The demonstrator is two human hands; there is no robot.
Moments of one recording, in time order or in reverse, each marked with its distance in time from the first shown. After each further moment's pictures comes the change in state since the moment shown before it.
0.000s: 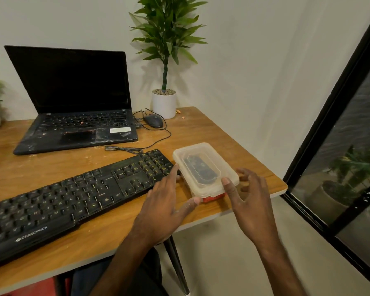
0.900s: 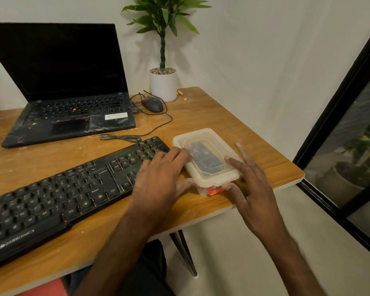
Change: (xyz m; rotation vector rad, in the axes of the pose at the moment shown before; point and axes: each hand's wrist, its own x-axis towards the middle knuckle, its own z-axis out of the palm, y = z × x) left_hand 0.031 0.007 -0.019 0.392 0.100 0.137; right_hand 0.016 0.035 0.017 -0.033 -0.127 -0.392
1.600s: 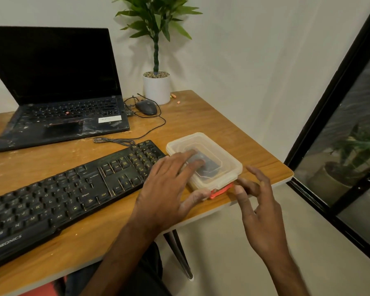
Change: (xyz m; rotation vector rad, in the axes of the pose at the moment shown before) left_hand -0.008 0.008 0.020 -0.034 0.100 0.231; right_hand -0.037 -0.017 -0.012 0.181 0.131 0.388
